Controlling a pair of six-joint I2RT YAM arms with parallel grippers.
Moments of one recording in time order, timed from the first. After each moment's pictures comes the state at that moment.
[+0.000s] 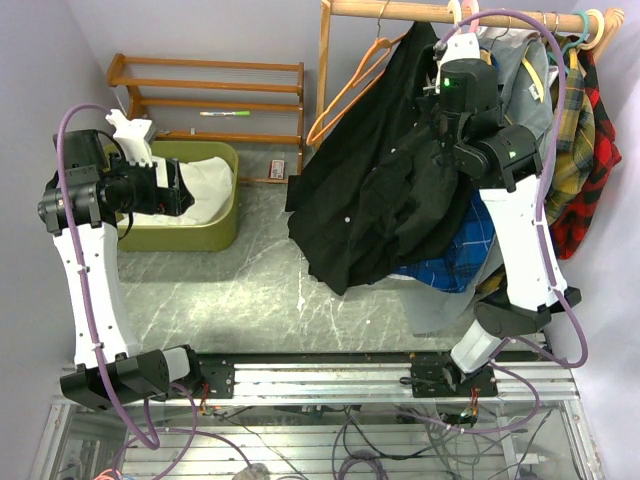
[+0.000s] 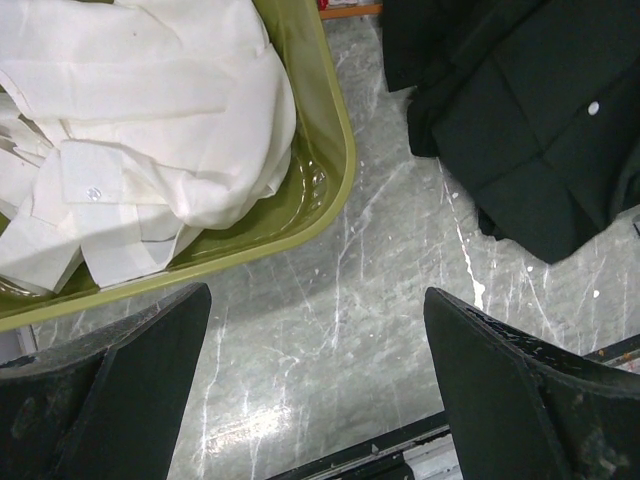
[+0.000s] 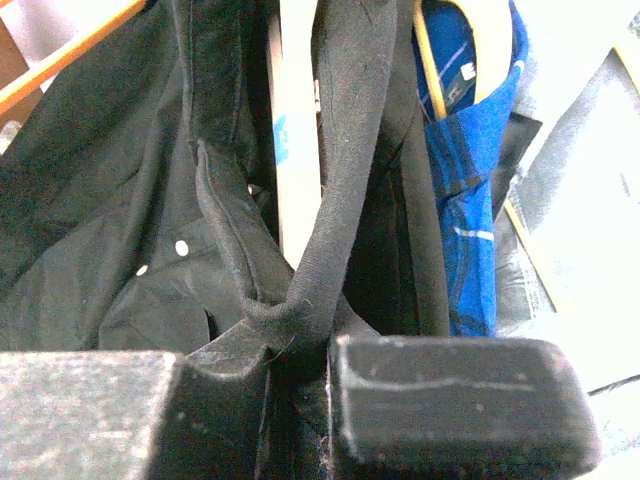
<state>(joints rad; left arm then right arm) 0.27 1.23 1.61 -1.11 0.54 0.22 0.52 1.67 2.40 -1.11 0.65 -0.05</state>
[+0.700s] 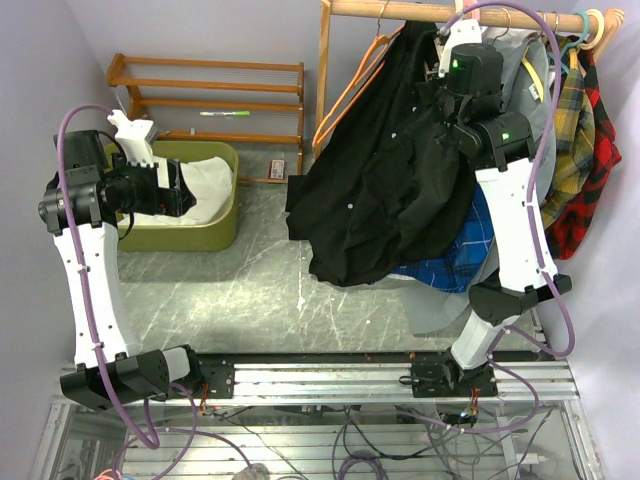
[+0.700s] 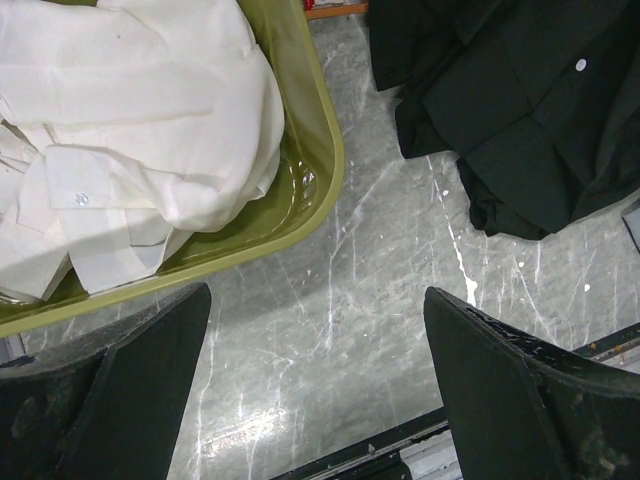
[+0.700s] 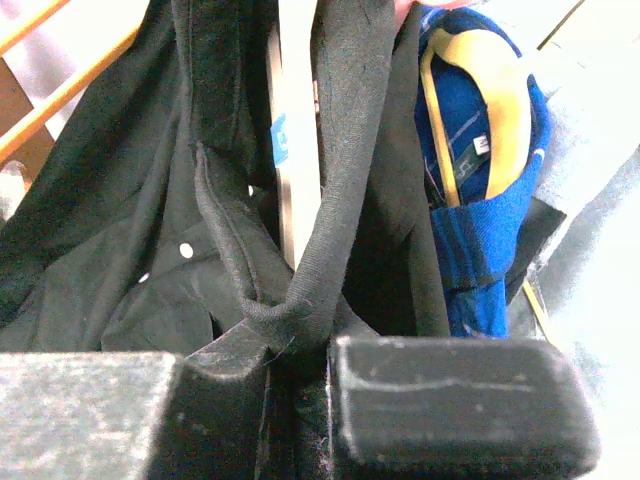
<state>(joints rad) 0.27 1.23 1.61 -1.11 0.56 0.23 0.40 1.75 2.42 -0.98 0.52 -0.11</state>
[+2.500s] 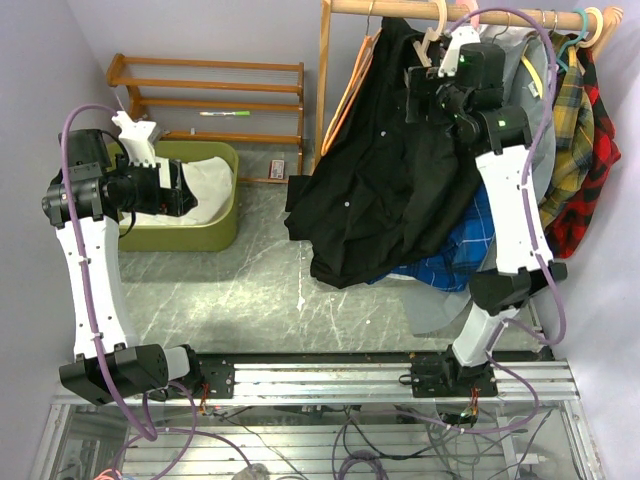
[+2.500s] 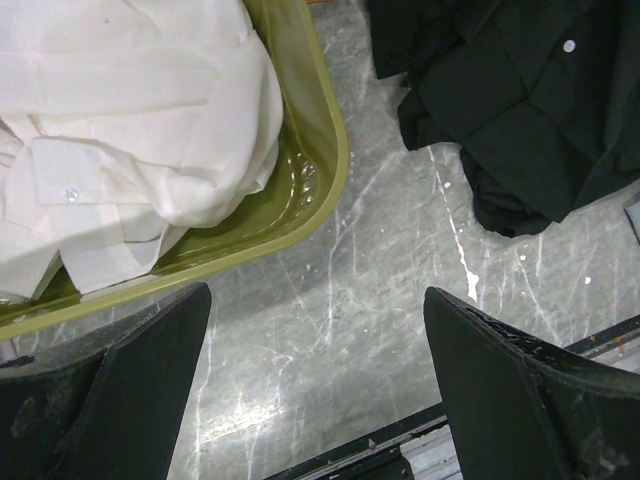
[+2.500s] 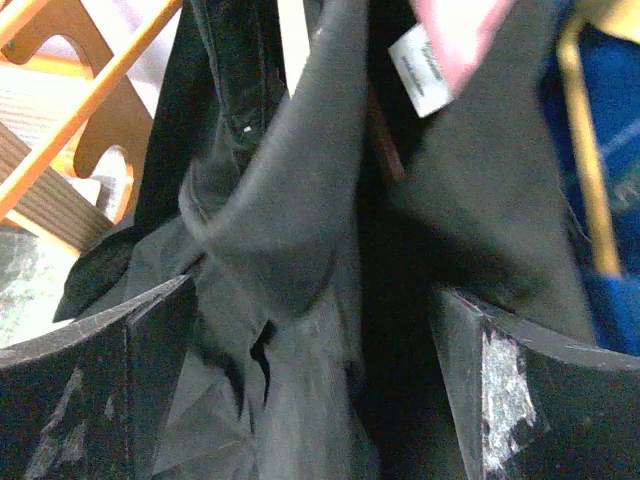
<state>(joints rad) 0.27 1.26 1.59 -1.11 0.58 0.24 0.25 1.83 2.38 -0.91 0.14 -0.03</state>
